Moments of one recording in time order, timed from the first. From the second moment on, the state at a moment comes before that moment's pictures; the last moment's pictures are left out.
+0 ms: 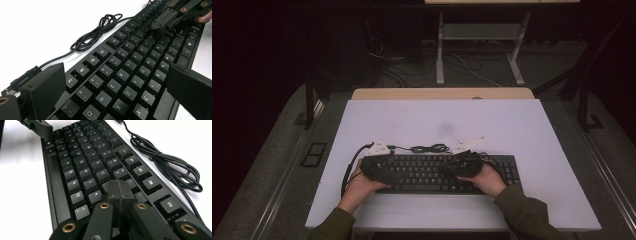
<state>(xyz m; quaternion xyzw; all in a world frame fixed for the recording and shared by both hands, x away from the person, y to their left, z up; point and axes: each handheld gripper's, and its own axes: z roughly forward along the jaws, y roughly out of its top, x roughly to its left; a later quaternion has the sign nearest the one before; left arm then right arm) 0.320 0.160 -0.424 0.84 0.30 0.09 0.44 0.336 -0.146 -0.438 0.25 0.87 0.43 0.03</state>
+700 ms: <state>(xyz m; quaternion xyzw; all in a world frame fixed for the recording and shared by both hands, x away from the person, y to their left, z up) 0.319 0.160 -0.424 0.84 0.30 0.09 0.44 0.336 -0.142 -0.441 0.25 0.87 0.42 0.03</state>
